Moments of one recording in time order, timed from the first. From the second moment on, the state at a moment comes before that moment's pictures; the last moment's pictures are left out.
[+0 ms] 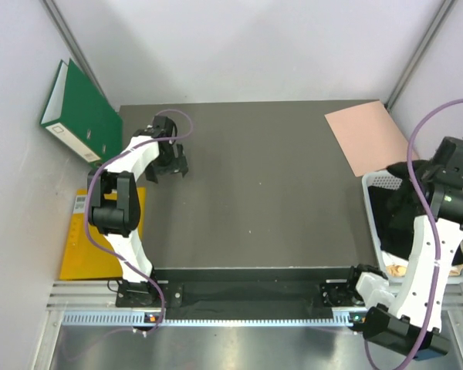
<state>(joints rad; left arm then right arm) -0.12 1.87 1.45 -0.82 -0.15 -0.37 -0.39 0.91 1.29 -0.94 0.32 0.36</state>
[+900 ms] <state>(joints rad) -0.15 1.86 1.51 -0.84 -0.14 -0.36 0.82 2.10 1.88 -0.89 -0.08 0.21</state>
